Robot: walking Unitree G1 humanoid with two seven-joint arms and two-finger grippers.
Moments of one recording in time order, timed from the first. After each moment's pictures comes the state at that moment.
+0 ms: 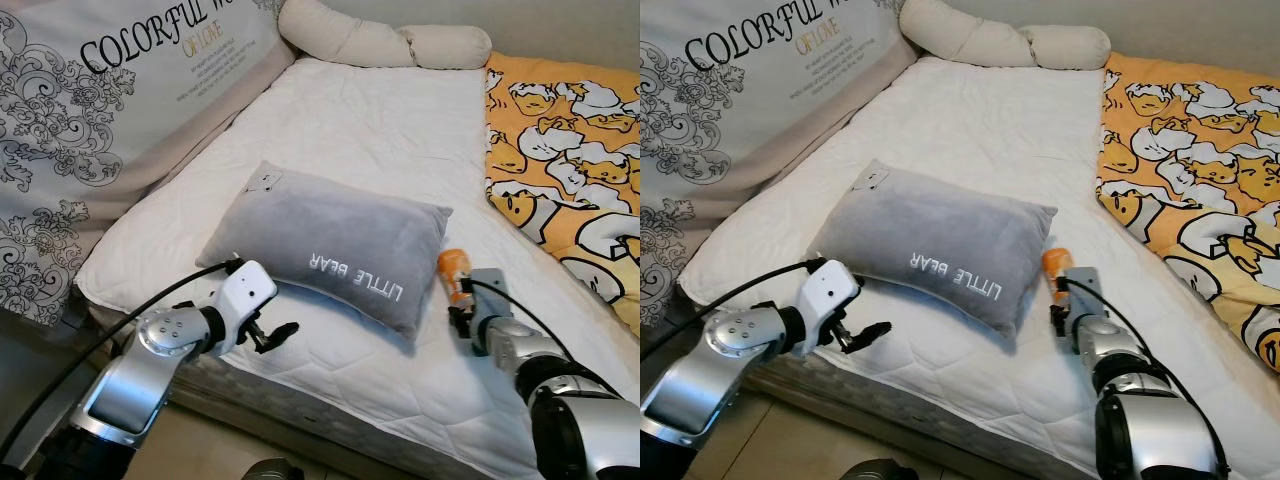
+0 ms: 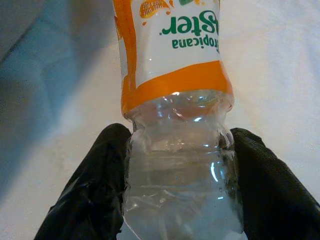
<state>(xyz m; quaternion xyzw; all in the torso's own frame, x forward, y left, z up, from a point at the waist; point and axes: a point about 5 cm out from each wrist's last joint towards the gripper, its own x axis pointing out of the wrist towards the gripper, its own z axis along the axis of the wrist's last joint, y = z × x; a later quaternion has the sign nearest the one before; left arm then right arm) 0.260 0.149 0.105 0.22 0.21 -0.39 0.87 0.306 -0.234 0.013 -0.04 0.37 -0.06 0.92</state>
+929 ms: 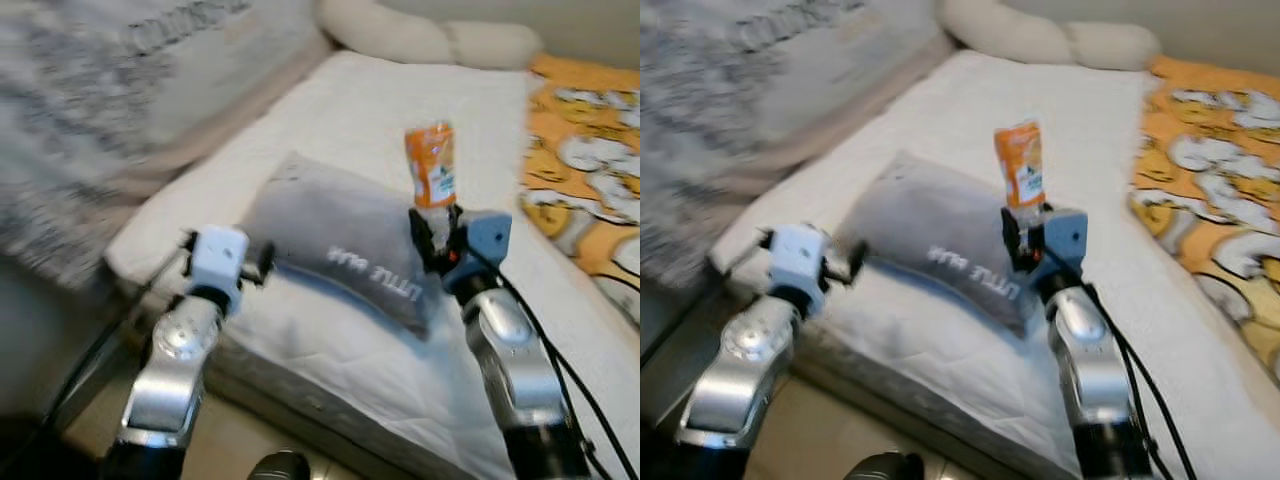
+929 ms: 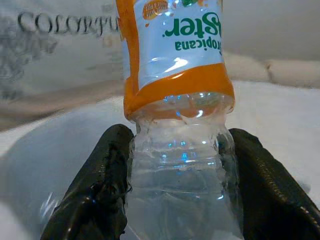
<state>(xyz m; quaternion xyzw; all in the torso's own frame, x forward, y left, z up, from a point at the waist) 0.280 0.156 0.126 0.11 0.05 -0.06 0.99 0.290 -0.158 0.118 -0.01 -0.02 0.09 1.00</state>
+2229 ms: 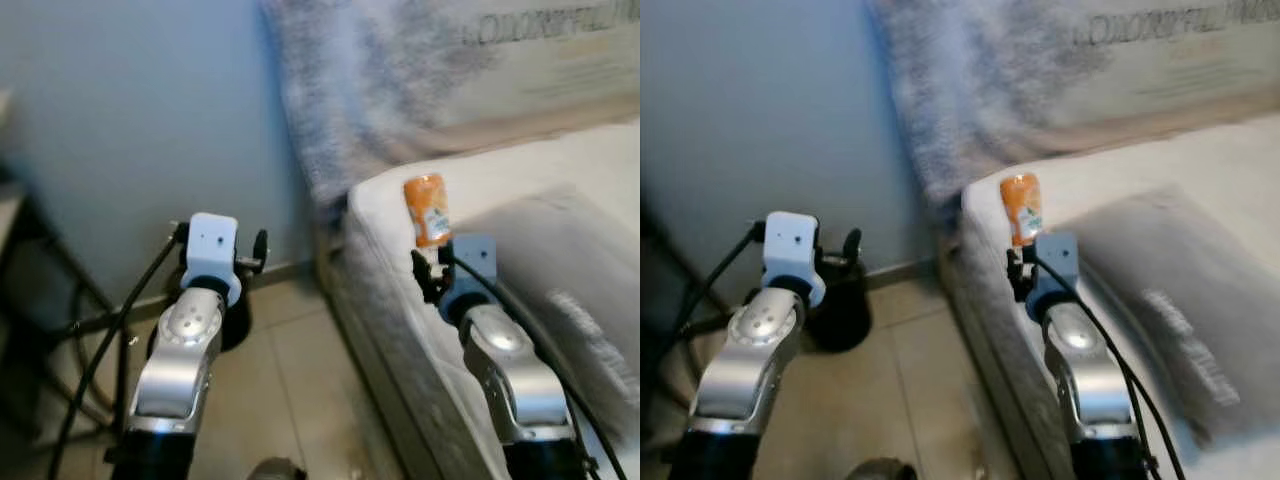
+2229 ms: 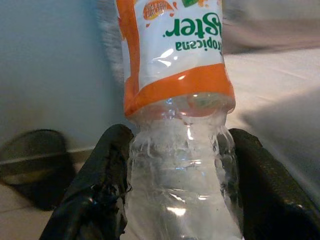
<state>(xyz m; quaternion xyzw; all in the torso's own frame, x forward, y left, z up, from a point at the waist) 0.287 0.157 0.126 0.08 0.06 -0.02 0.99 0.282 -0.147 0.103 -0.01 0.13 0.05 0.99</state>
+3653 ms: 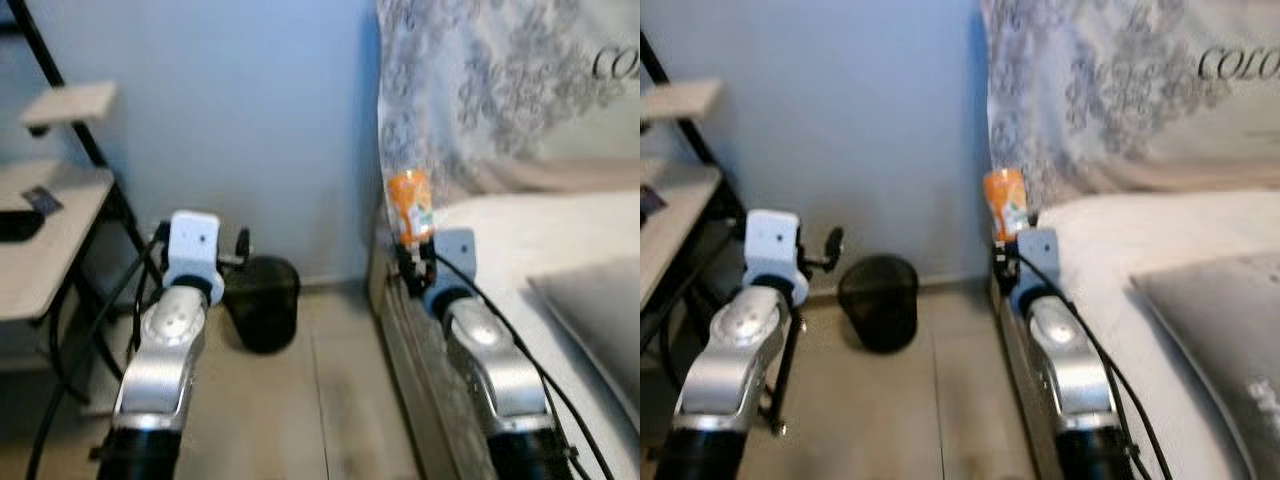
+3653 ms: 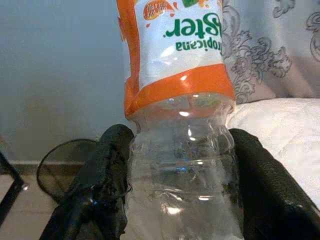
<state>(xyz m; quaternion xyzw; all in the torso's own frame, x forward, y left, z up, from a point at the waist) 0.291 0.166 0.129 0.09 0.05 -0.01 0.99 0.289 -0.139 0.102 -0.03 0.13 0.04 0.99</state>
